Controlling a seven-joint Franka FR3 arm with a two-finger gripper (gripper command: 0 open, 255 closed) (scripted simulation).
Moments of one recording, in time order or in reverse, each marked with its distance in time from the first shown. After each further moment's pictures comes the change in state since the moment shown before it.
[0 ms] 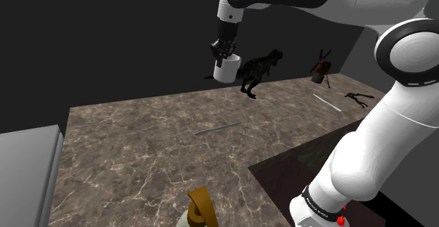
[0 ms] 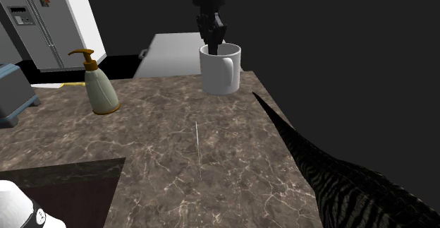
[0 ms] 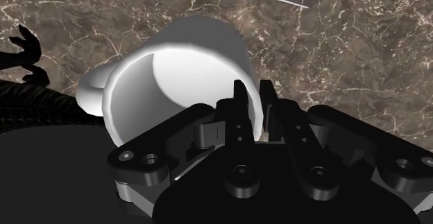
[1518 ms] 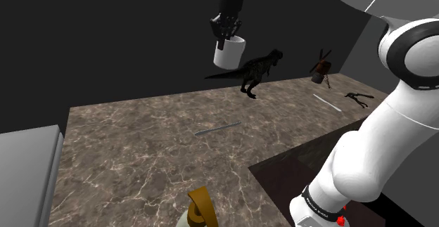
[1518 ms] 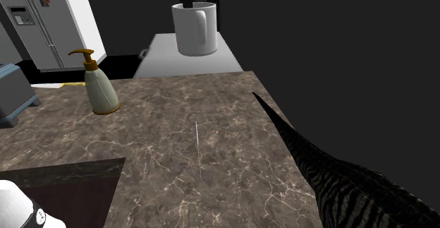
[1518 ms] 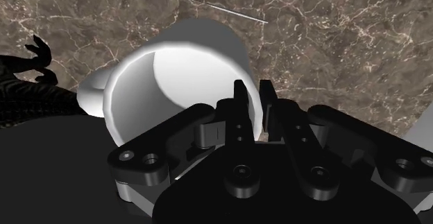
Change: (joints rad) arm 0.053 -0.029 0.055 0.205 0.003 -0.235 0.106
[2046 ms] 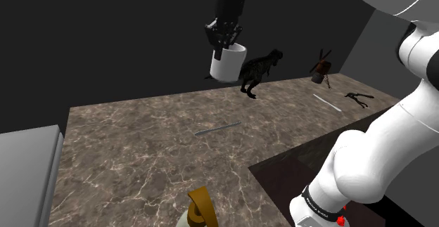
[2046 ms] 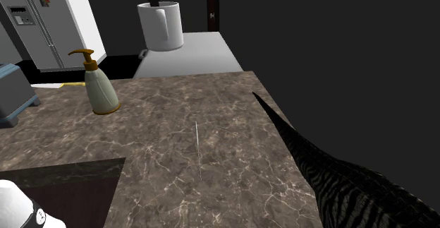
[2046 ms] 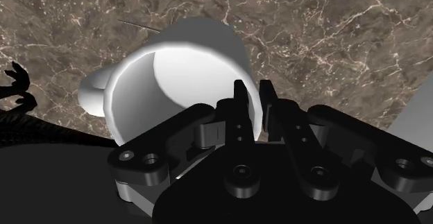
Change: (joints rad) arm 0.073 -0.133 0.096 -0.149 0.025 0.017 0.169
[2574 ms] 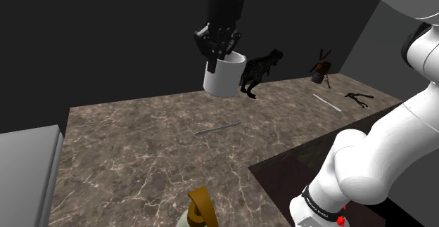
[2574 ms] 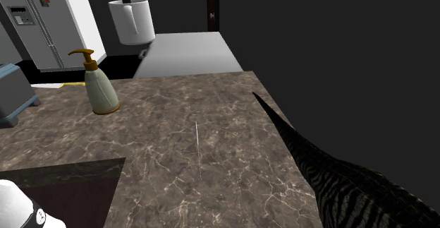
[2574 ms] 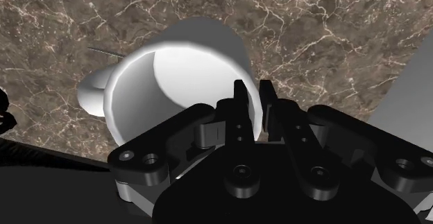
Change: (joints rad) arm 0.073 -0.048 0.120 -0.034 0.034 -0.009 0.193
